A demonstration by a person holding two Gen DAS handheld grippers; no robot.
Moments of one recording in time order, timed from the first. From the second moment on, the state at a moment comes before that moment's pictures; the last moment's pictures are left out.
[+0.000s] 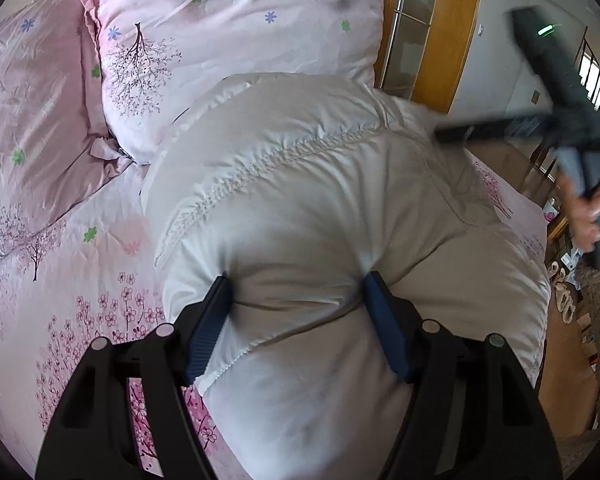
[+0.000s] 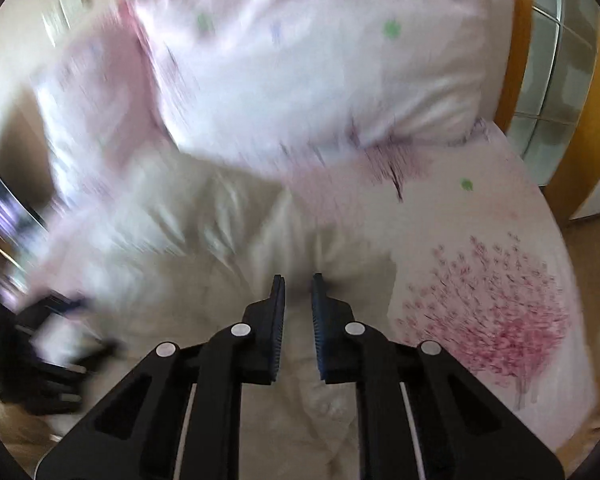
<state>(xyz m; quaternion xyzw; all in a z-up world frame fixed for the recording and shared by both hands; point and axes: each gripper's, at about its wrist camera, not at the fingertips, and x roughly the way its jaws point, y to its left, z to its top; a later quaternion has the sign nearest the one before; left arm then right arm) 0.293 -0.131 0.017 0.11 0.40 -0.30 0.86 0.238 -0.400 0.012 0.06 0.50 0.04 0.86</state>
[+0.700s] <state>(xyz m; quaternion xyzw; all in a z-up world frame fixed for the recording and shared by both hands) 0.312 -0.101 0.021 0.06 0.42 -0.31 0.85 0.189 -0.429 0.016 0.15 0.46 0.09 0.87</state>
